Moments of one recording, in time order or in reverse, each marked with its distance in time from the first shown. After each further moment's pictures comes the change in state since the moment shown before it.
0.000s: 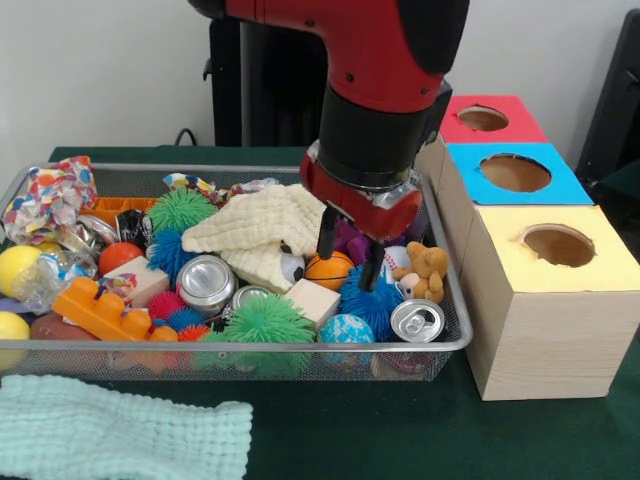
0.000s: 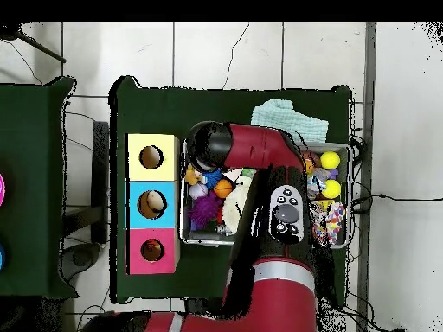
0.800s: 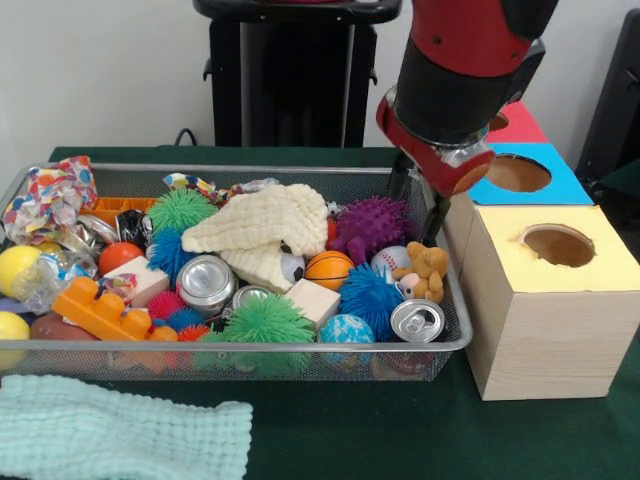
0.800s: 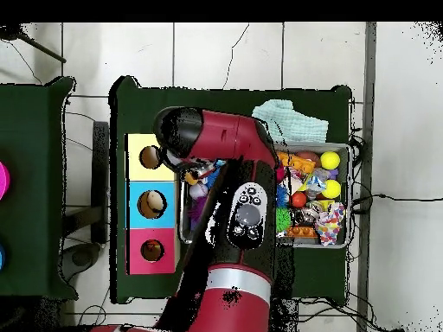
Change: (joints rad) arm 0.138 0.012 -0.132 -0.081 0.164 0.292 0.160
